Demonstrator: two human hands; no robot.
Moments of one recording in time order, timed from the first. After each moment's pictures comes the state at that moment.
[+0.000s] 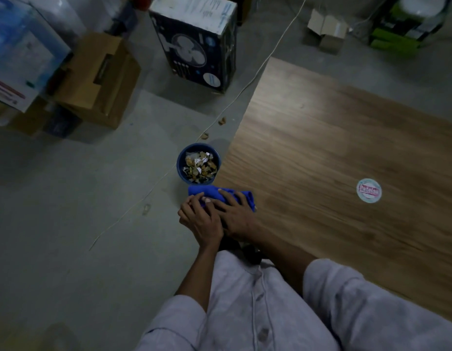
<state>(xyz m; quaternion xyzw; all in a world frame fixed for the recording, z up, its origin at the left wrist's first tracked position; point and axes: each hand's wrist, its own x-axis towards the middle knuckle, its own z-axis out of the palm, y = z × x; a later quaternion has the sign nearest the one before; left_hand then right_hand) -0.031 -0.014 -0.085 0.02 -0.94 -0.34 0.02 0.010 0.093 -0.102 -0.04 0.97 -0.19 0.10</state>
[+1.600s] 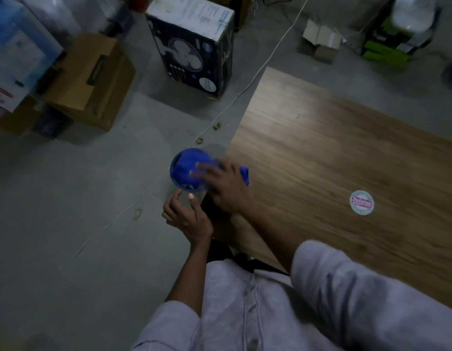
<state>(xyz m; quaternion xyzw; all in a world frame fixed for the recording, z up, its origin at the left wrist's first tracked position) -0.064 0.004 -0.078 0.11 -0.89 -0.43 0.08 -0.072 0.140 -0.059 -0.03 0.98 -0.20 -0.04</state>
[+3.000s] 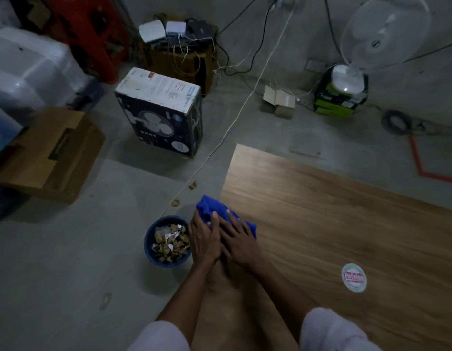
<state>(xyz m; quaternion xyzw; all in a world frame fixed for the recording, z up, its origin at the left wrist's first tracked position) -0.195 0.161 -0.071 -0.06 -0.87 -0.45 -0.21 -0.109 0.255 -0.098 0.10 0.98 -0.18 0.07</state>
